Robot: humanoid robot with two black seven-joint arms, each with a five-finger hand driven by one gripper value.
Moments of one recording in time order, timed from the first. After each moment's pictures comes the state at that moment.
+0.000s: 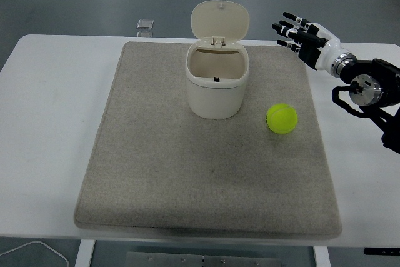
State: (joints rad) left arm 0.08 0.00 -0.04 -0.13 0.01 -0.07 -0.20; right arm 1.06 -0.29 0.29 0.67 0.07 0.07 0.10
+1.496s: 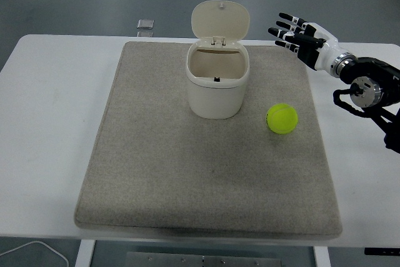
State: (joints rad) left arm 0.06 0.00 -0.04 -0.13 0.00 -0.07 -0.20; right arm 1.06 -0.29 0.29 0.67 -0.01 0.10 0.11
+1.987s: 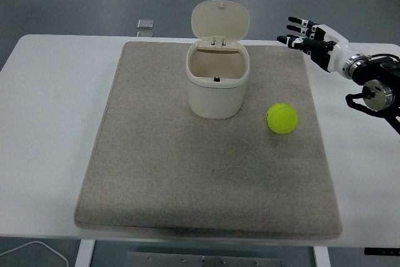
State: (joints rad) left arm 0.06 0.00 -0.04 -0.13 0.01 -0.07 -0.20; right arm 1.05 -0.35 0.29 0.68 -0.17 0.10 0.11
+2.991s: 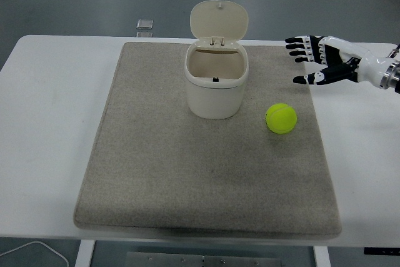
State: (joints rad) left arm 0.06 0.00 -0.04 -0.13 0.01 -0.07 -0.20; right arm 1.04 -0.60 0.23 0.90 -0.72 0.37 0.42
